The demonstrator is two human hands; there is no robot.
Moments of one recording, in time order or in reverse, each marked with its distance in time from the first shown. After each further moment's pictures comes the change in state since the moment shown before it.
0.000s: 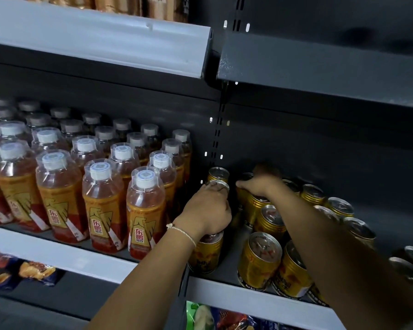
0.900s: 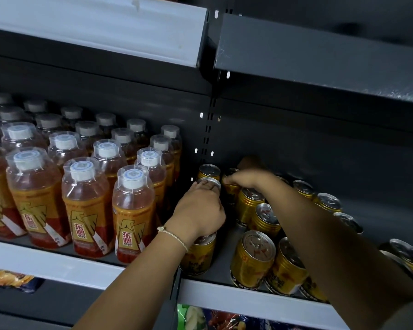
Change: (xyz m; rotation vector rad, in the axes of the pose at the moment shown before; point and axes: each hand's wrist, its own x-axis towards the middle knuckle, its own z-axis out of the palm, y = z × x) left_hand 0.007 -0.005 0.009 0.036 0.044 0.040; right_hand 0.014 -0.008 0.001 0.097 -0.080 -0.021
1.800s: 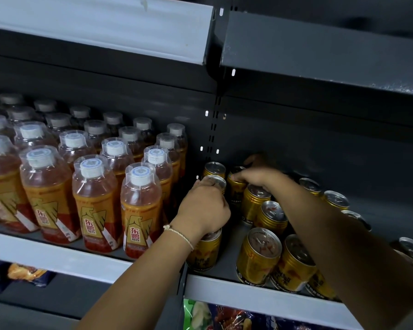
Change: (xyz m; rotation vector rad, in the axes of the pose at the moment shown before) left_hand -0.010 0.006 -0.005 -0.007 0.090 -0.058; right_hand 0.001 0.009 0.001 0.139 0.083 -0.017
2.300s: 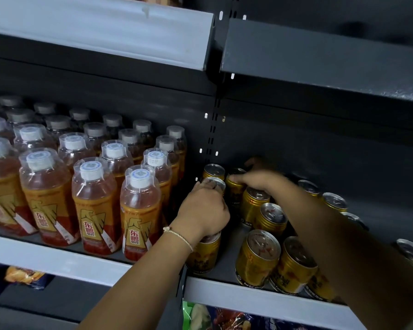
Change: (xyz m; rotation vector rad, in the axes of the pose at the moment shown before) left_hand 0.003 -0.001 0.001 0.033 -0.042 0.028; right_hand -0.010 -0.002 -0.008 -0.067 0.016 -0.008
